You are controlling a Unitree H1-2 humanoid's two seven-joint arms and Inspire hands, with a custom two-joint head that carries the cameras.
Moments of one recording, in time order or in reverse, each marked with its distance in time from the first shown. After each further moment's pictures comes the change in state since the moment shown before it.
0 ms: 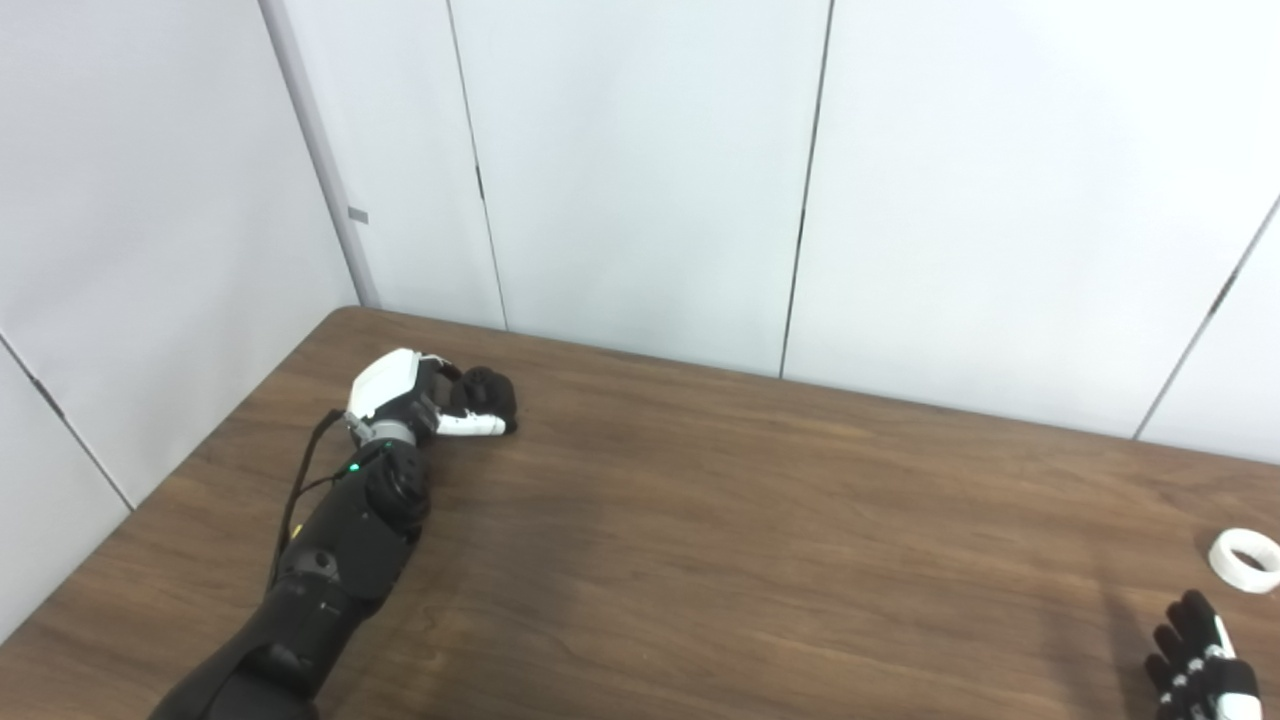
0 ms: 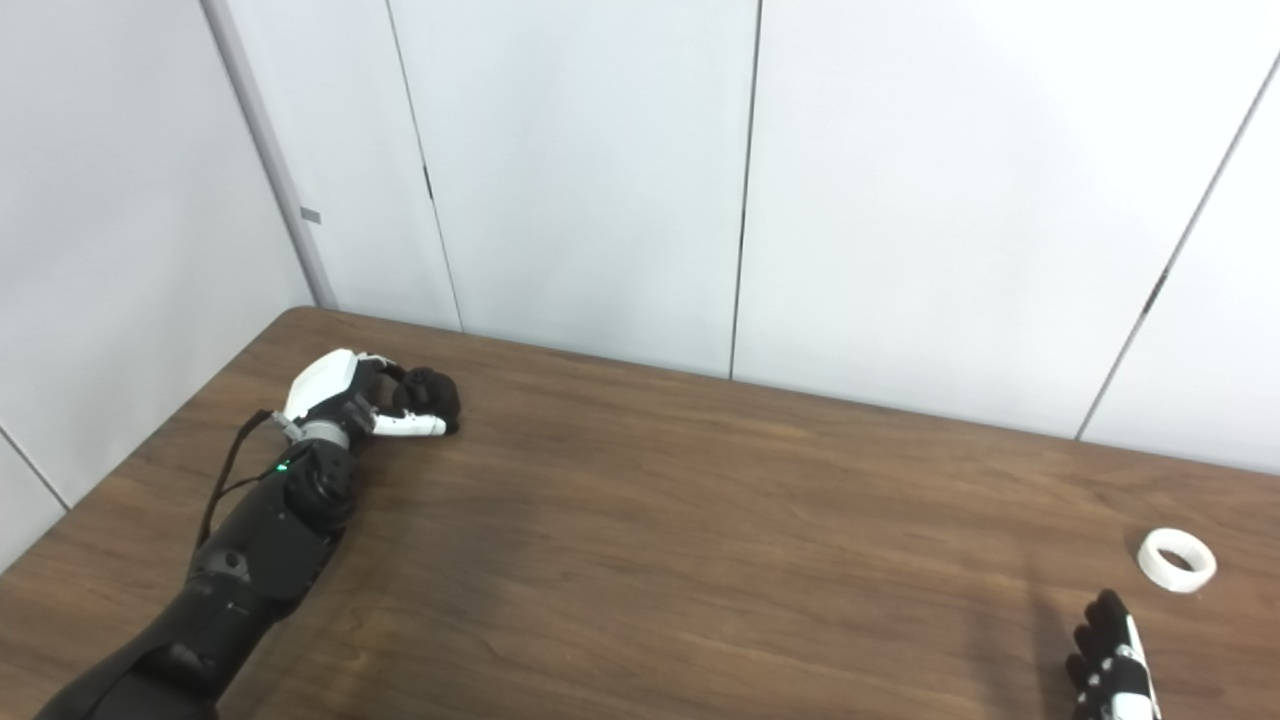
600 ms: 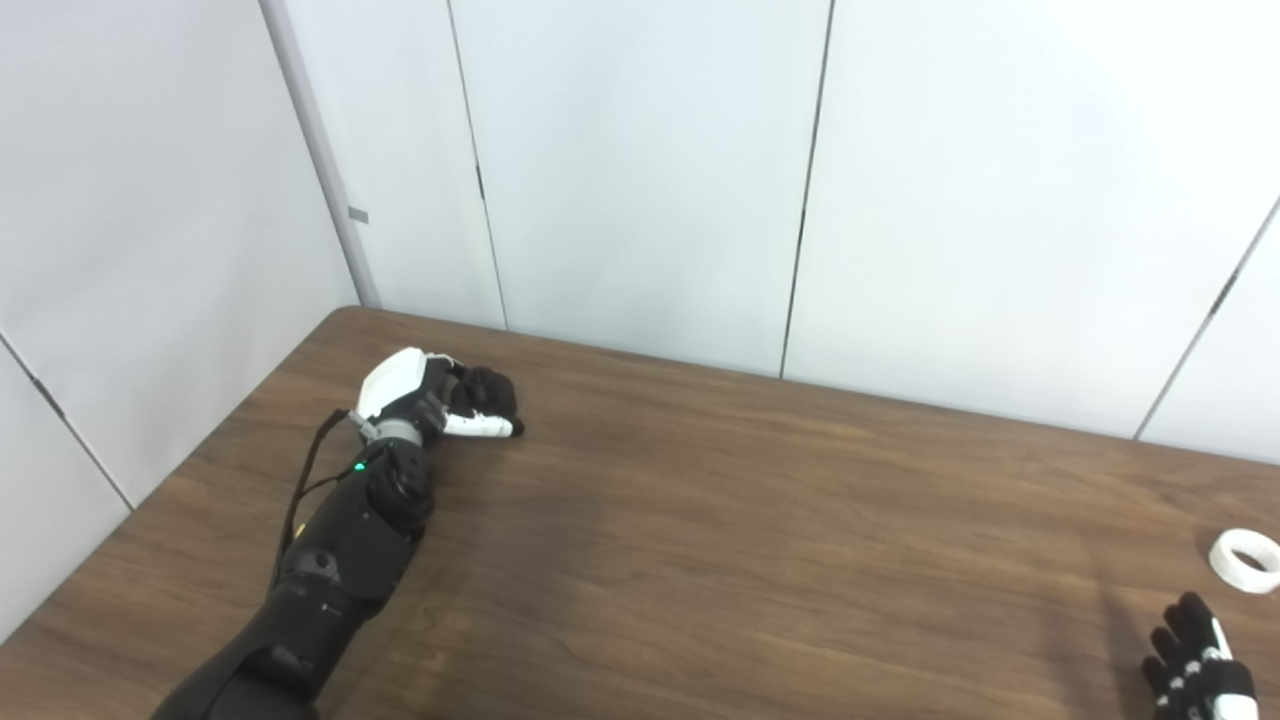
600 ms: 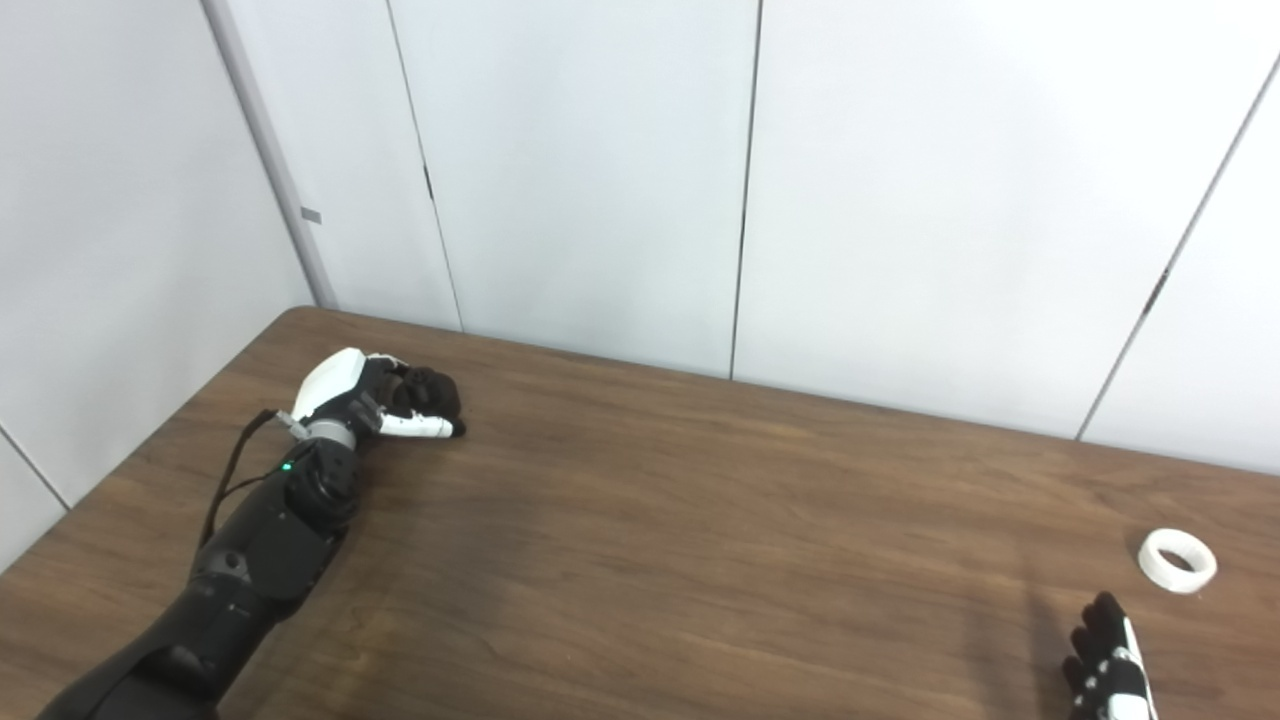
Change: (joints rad) left arm 0.003 -0.002 -0.007 -0.019 -0.032 -0.010 -0.006; right arm 0.007 0.007 0.001 -0.014 -0.004 0.011 0.000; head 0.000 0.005
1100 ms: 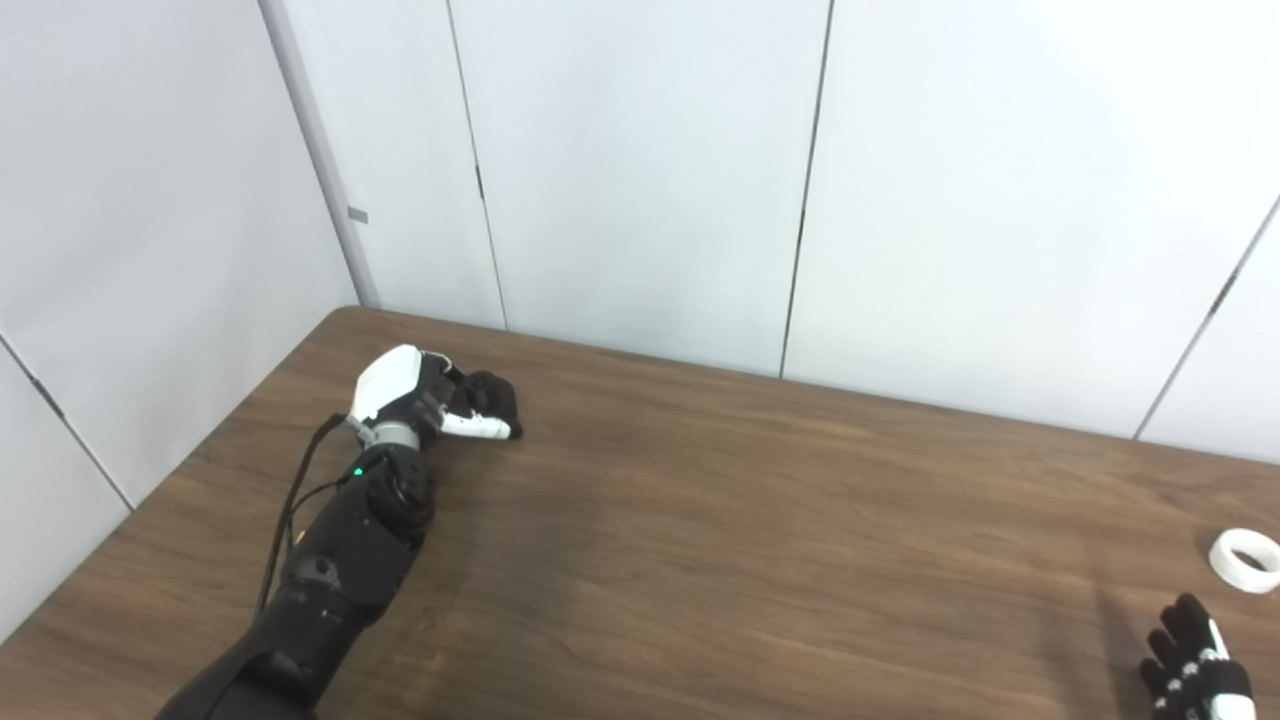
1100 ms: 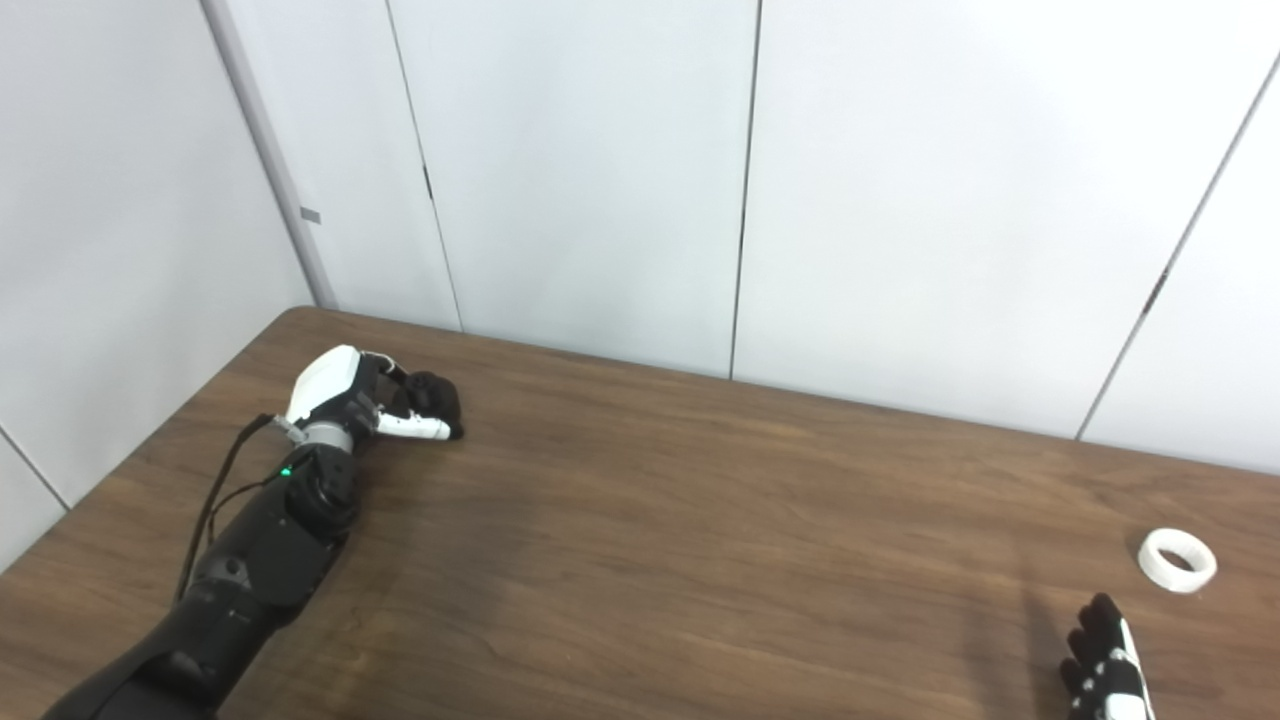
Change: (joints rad) left arm 0.014 -0.005 -0.014 0.005 0.024 -0.024 0.100; right arm 0.008 0.000 0.001 -0.026 0.001 0.028 0.002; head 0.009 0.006
